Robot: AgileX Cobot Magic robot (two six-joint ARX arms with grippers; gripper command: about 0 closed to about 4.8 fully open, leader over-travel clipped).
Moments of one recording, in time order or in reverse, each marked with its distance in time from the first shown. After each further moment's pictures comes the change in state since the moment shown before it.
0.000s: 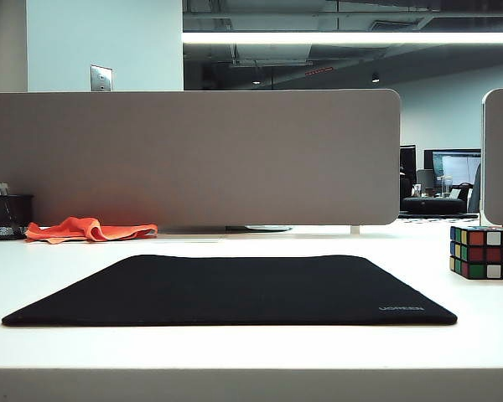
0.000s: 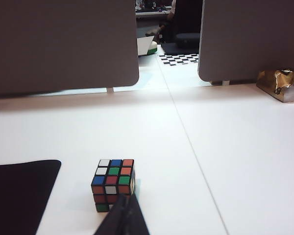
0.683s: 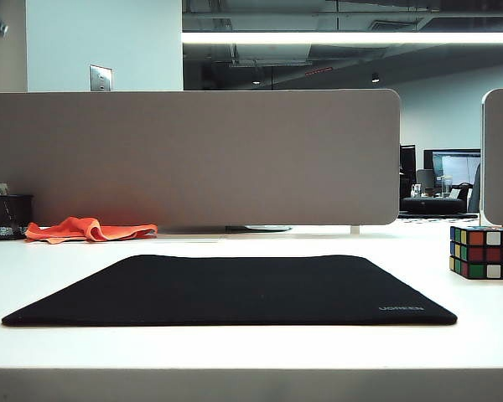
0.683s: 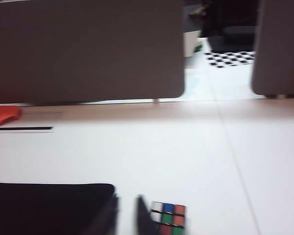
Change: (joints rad) left arm -0.074 0.121 0.089 0.040 0.040 -0.077; right arm 0.004 0.526 0.494 -0.058 -0.177 0.043
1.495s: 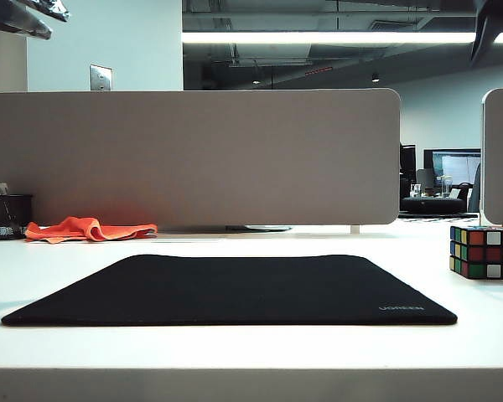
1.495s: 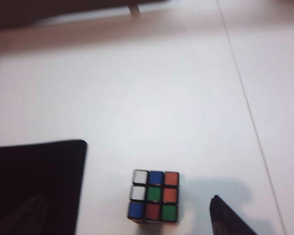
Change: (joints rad) left arm -0.129 0.200 0.132 0.014 0.036 0.039; right arm 0.001 0.617 0.303 -0.113 0.042 0.064
